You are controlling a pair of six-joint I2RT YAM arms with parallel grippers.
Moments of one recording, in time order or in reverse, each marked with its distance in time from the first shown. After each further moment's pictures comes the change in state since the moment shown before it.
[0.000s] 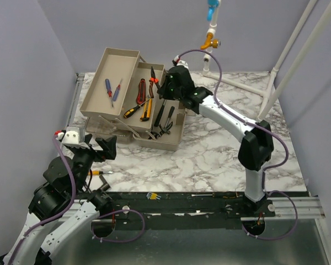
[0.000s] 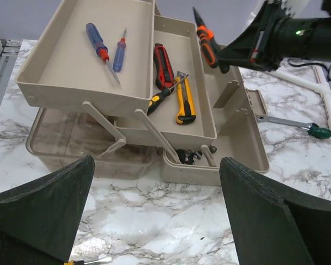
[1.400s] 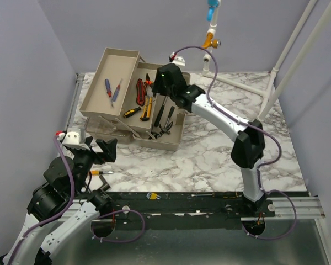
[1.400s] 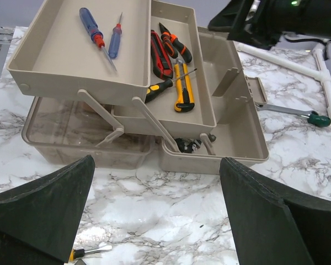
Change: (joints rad) left arm 0.000 -0.015 0.012 -0.062 0.008 -0.016; right arm 0.070 0.192 0.256 -0.067 0.227 0.007
